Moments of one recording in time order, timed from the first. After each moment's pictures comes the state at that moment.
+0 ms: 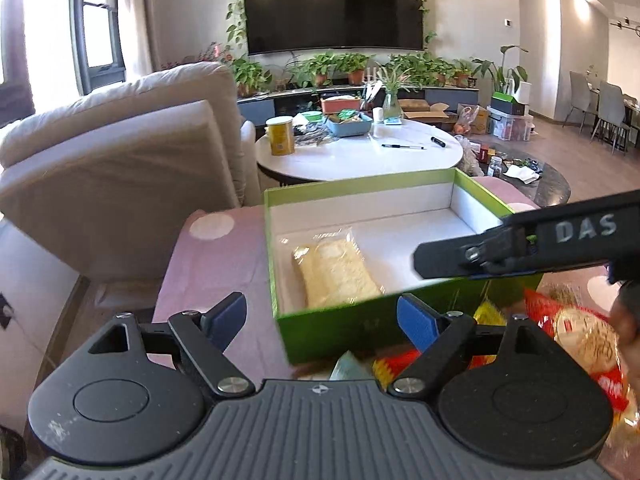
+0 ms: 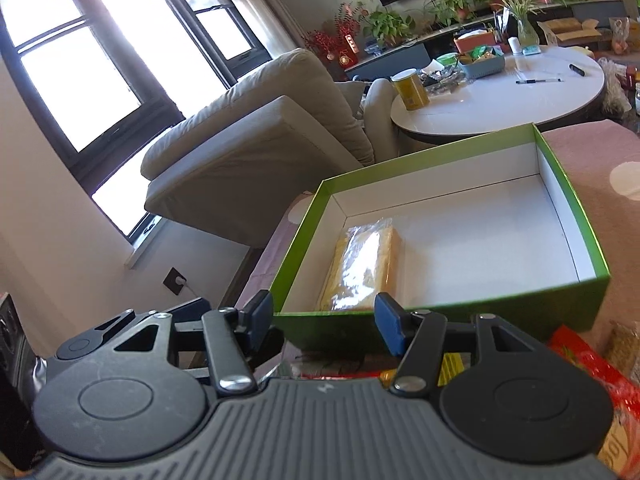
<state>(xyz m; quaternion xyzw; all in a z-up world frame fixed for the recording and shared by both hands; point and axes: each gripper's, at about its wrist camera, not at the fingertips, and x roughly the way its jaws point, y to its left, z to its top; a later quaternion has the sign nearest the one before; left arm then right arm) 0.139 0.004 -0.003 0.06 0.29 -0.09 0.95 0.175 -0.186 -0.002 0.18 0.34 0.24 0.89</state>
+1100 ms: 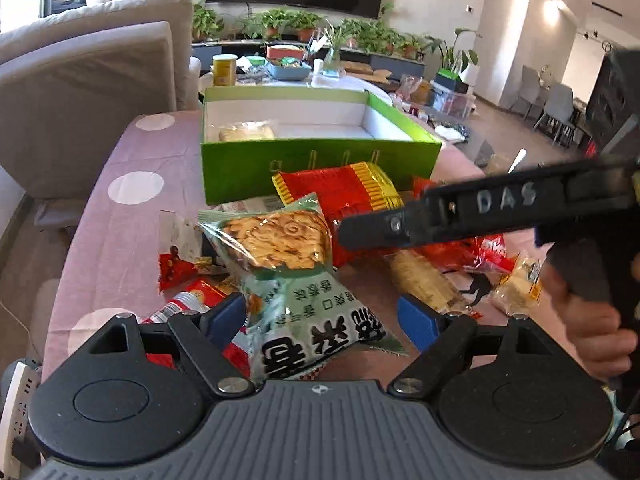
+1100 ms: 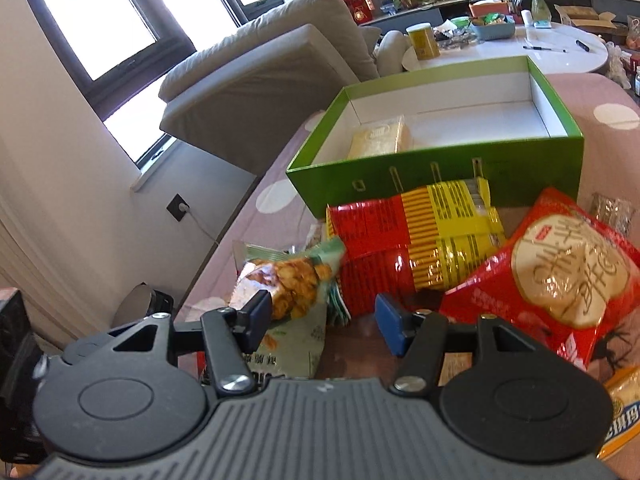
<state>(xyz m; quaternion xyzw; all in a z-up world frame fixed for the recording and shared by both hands) 0.030 0.009 -0.036 -0.01 0.35 -0.18 0.92 0.089 -0.175 -0.034 0.13 0.39 0.26 0.87</state>
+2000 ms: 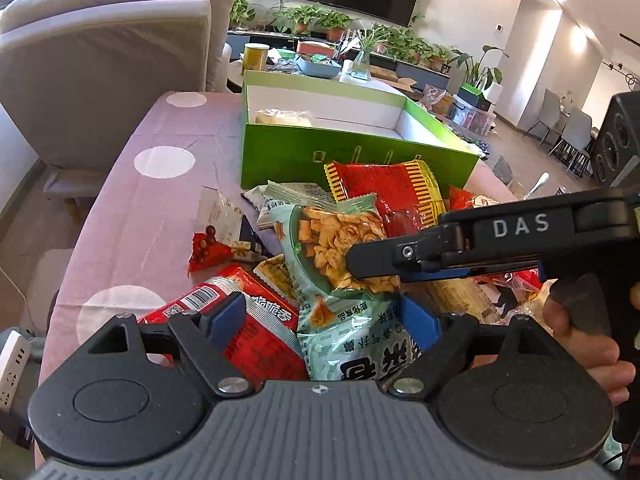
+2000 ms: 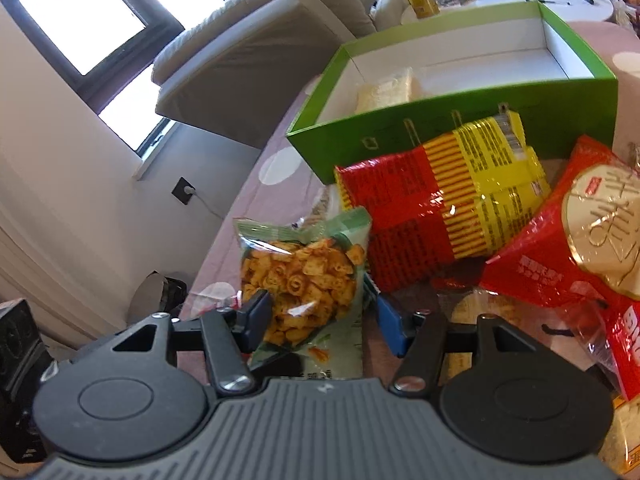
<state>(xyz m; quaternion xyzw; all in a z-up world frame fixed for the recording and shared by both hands) 0.043 0.030 -0.054 -0.05 0.36 -0.15 0.92 0.102 -0.162 -0.053 0.16 0.44 0.26 0.84</state>
